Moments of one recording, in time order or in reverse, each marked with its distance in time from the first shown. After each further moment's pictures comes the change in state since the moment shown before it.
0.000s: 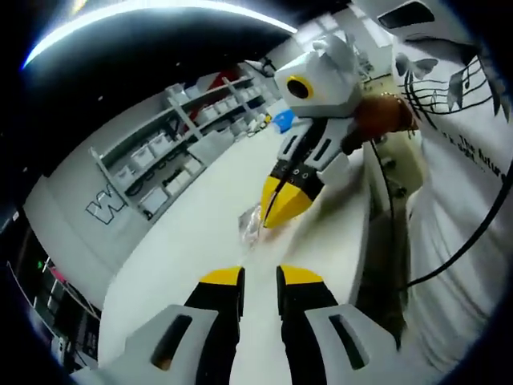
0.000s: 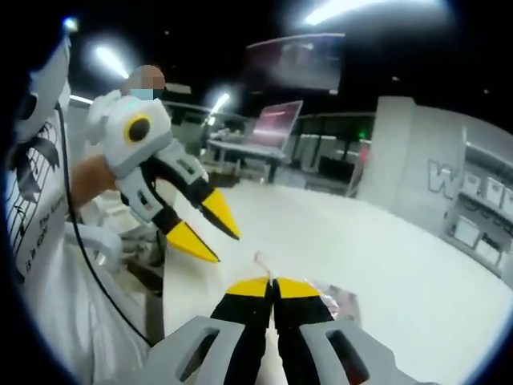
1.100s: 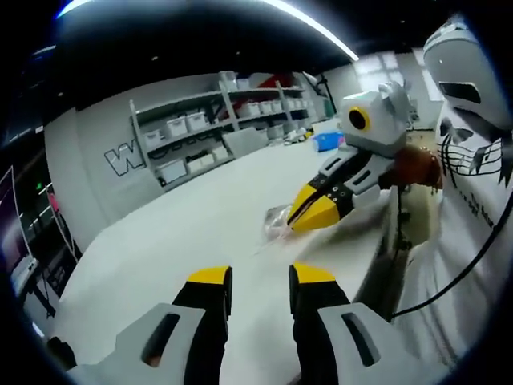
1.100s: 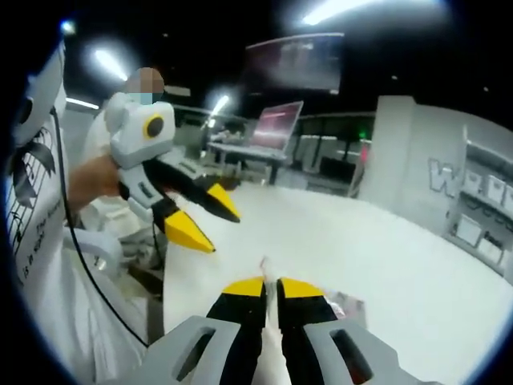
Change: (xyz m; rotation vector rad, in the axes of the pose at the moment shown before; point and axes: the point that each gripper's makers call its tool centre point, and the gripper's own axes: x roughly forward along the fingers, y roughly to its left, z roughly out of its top) left arm -0.017 0.022 -0.017 -0.357 -0.035 0.081; right arm 0.007 0.005 0.005 0.011 -0.005 0.010
